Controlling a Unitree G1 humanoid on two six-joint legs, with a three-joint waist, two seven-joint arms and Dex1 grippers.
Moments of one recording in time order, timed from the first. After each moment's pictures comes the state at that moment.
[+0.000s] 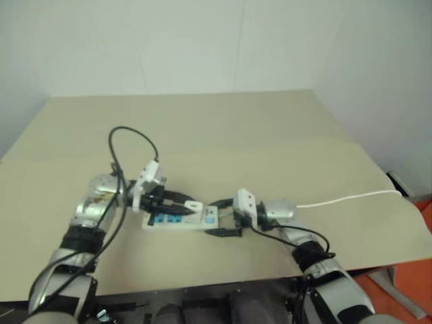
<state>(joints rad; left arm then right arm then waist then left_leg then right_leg) -0.62 0.63 -0.13 0.37 -0.41 0.17 -1.60 -0.61 -0.24 0.27 0.62 0.12 -0.30 1.25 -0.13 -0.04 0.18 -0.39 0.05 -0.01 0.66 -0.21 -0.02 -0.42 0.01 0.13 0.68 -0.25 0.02</state>
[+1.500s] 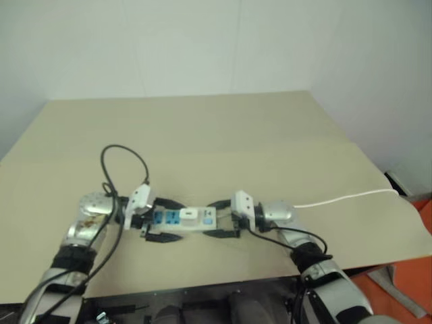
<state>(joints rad) -0.44 0.69 -0.07 0.35 -0.35 -0.06 -1.57 -0.60 -0.22 0.27 0.63 0.10 -0.32 1.23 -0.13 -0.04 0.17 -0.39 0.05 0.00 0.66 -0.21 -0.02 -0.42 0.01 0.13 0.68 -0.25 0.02</state>
